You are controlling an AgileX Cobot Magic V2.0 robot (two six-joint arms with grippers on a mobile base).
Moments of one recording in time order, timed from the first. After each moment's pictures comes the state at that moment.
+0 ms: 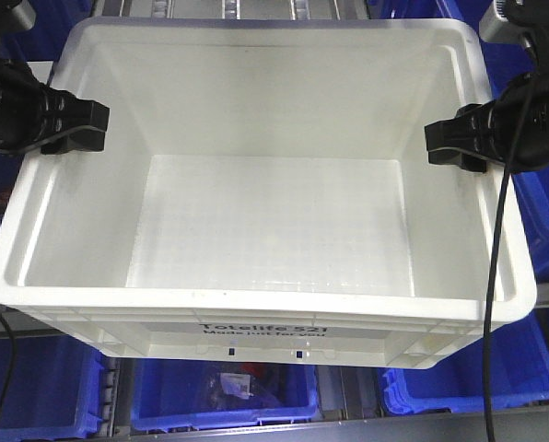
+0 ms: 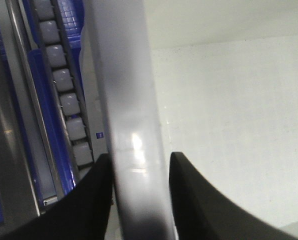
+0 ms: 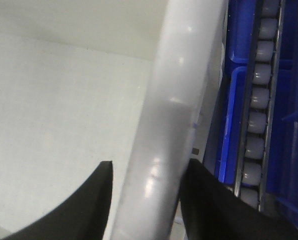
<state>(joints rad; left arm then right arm) -0.20 1.37 -1.23 -0.33 0.91 0.11 0.18 1.29 -1.13 0.25 0.83 -0.10</state>
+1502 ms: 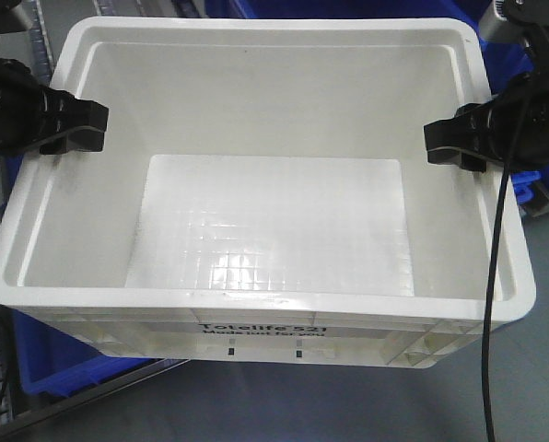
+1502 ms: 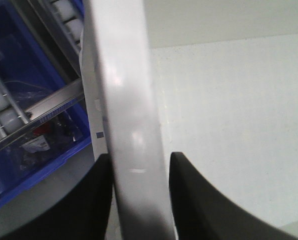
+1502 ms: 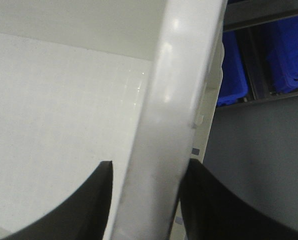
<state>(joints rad) -0.20 1.37 -1.23 -0.33 0.91 0.11 0.18 1.29 -1.13 0.25 0.83 -0.10</state>
